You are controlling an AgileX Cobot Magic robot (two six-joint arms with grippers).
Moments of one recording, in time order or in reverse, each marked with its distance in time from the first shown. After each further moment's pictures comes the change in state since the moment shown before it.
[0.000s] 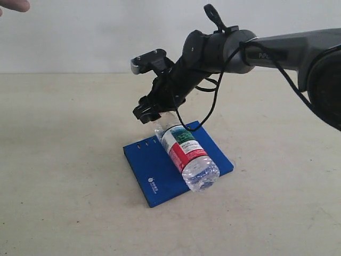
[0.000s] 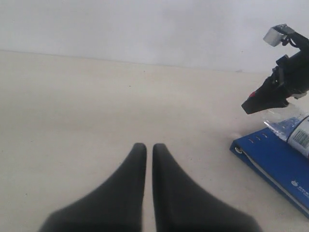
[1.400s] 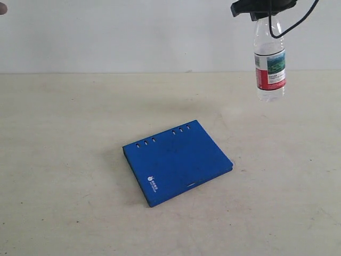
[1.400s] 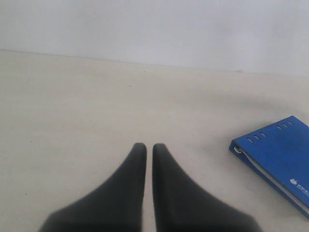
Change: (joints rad) left arm 0.000 0.000 0.000 0.000 0.000 0.000; right arm -0.299 -0.282 -0.104 -0.681 0.078 0.591
